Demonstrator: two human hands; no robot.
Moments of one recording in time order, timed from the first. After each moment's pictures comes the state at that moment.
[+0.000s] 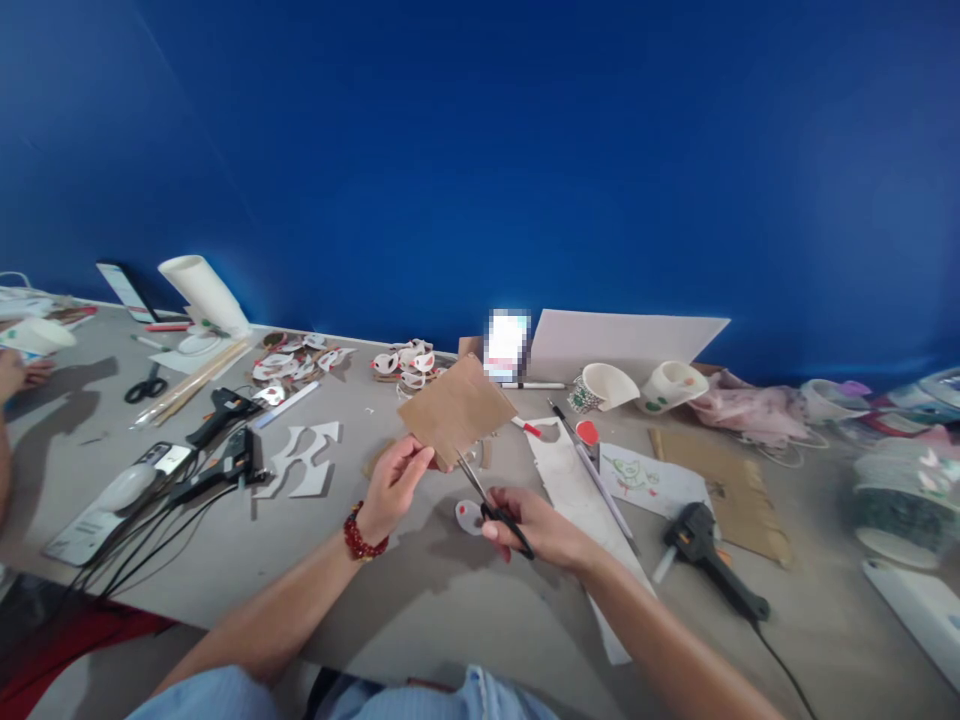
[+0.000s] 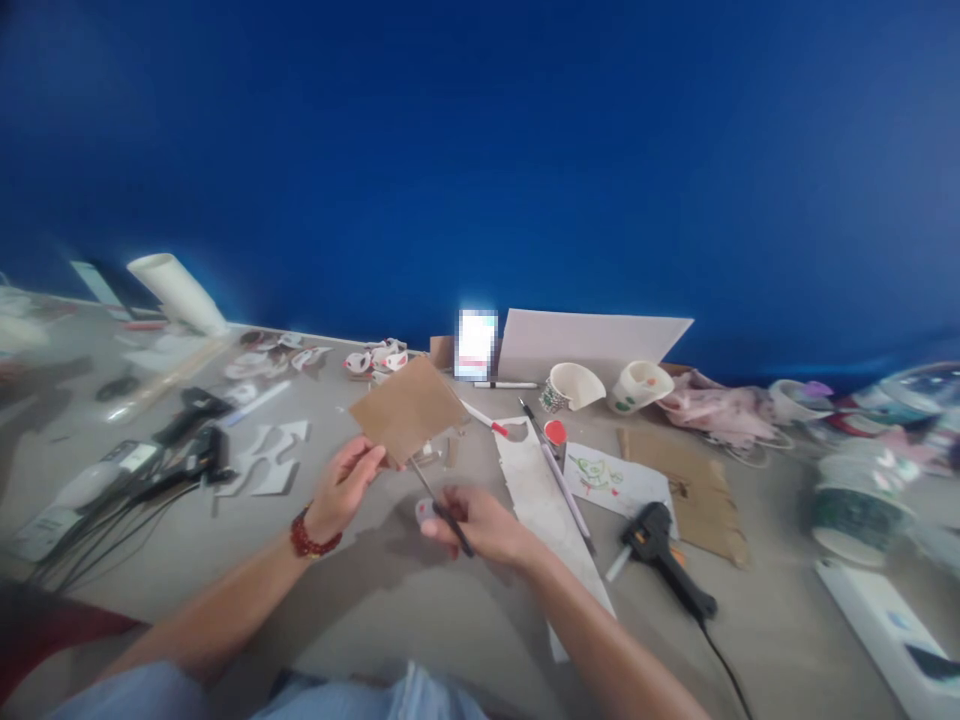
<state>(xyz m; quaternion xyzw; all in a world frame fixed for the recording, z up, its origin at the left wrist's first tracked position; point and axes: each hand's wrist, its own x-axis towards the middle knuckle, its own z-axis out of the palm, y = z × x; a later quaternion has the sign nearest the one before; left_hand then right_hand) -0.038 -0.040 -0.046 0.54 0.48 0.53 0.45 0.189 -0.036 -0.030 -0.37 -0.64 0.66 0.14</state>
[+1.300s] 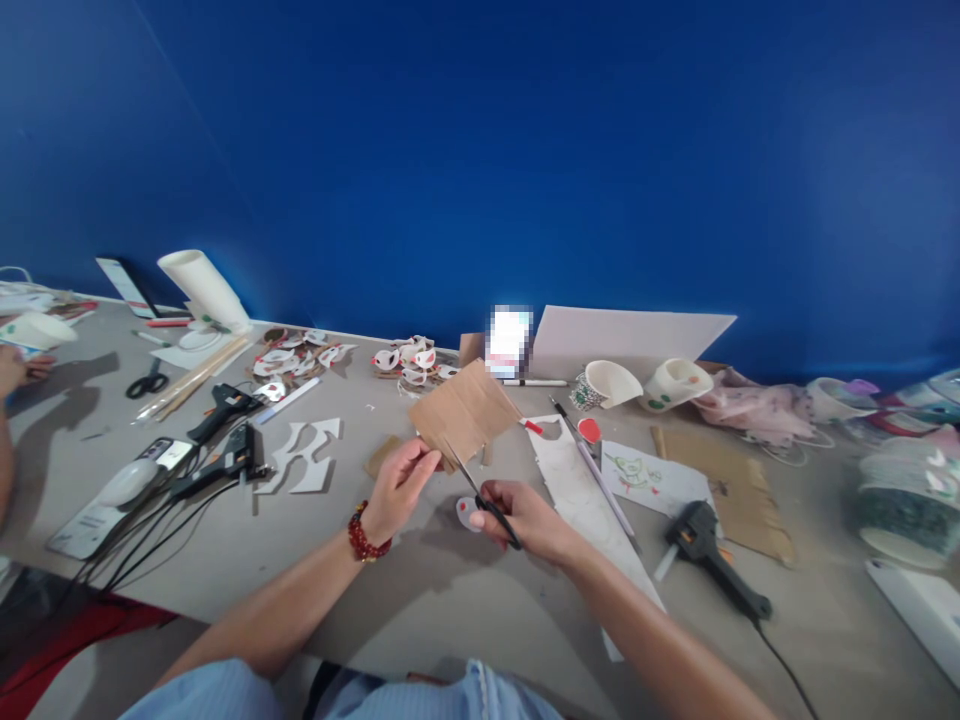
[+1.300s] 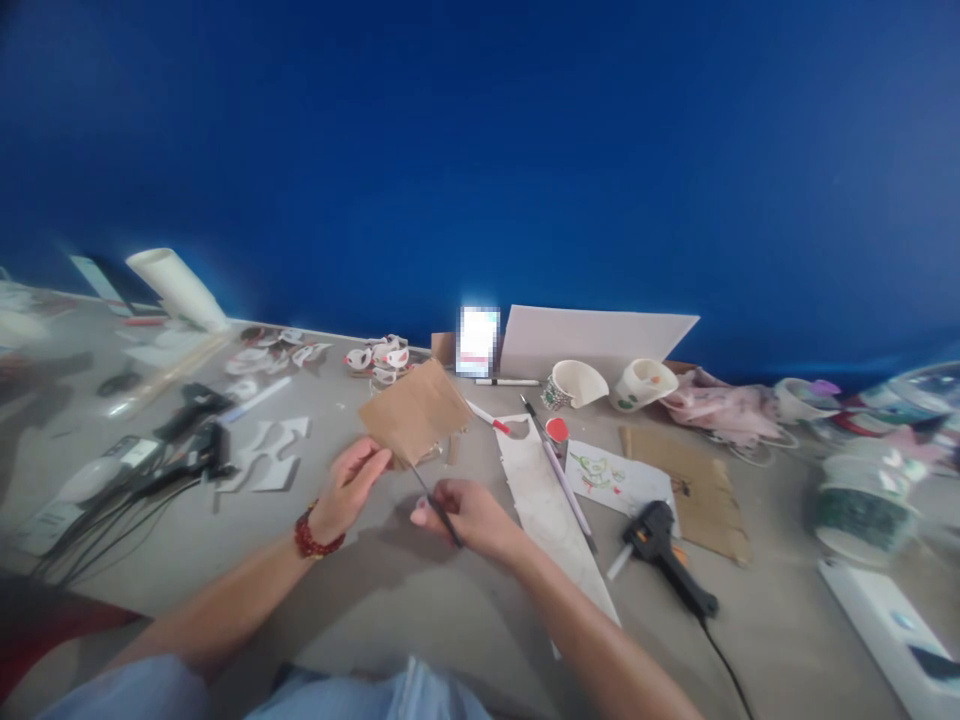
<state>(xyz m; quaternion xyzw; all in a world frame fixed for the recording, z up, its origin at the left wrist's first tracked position) -0.036 -0.044 -0.043 0.59 0.50 0.49 0.40 0.178 -0.036 -0.046 -0.42 -0.63 0.63 0.16</state>
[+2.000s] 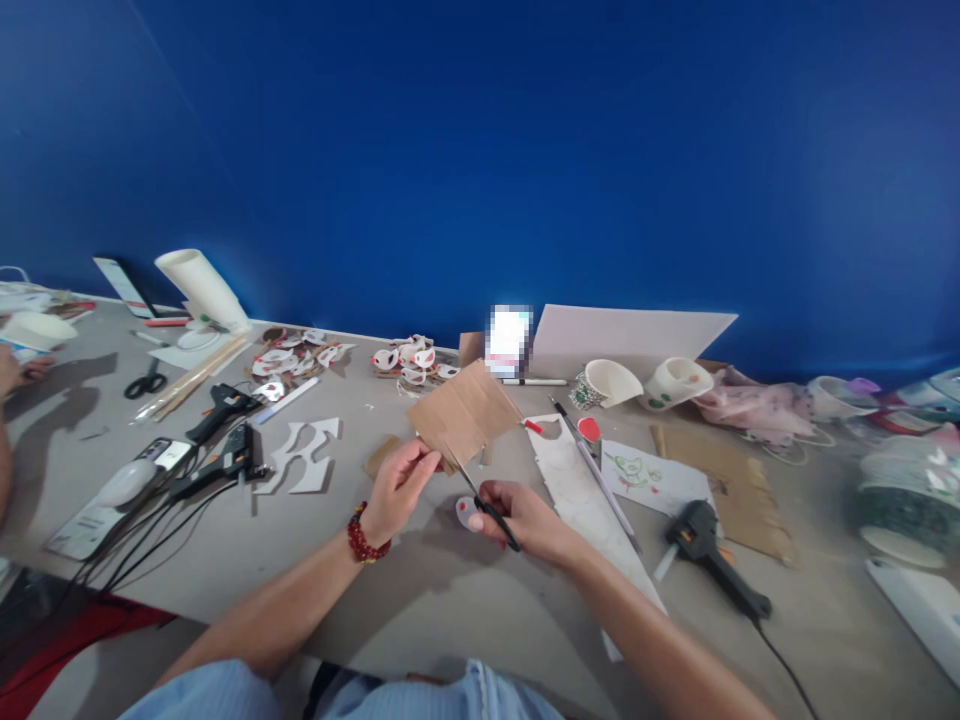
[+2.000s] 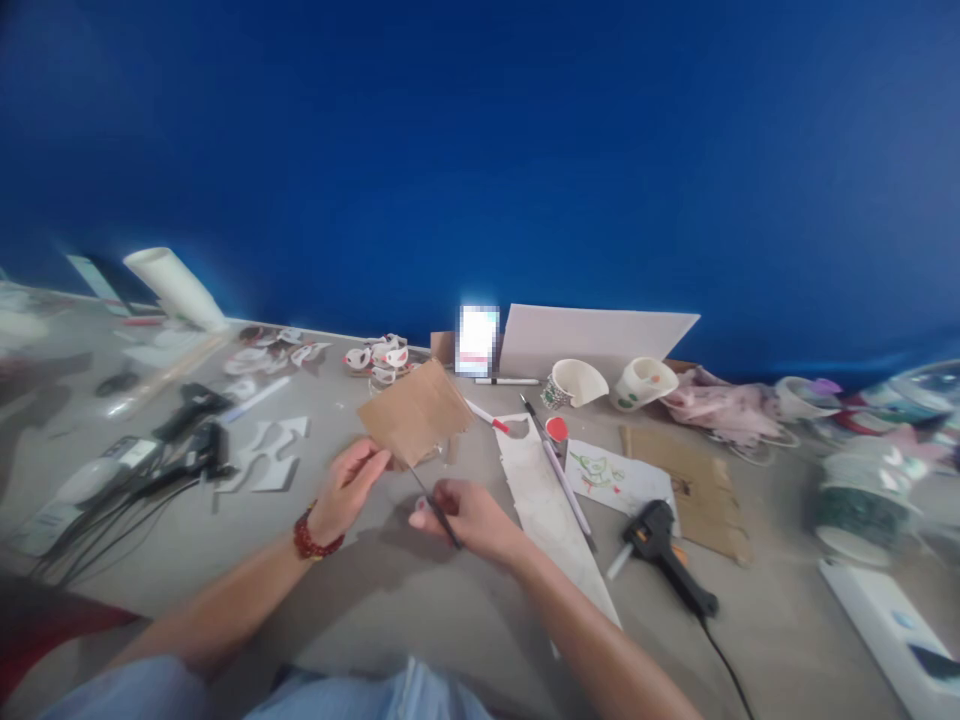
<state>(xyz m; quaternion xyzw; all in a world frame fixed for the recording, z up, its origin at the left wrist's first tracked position) -0.036 -0.045 -0.041 0.59 0.51 0.48 0.39 0.179 -0.036 -0.051 -0.42 -0.66 0.61 0.16</state>
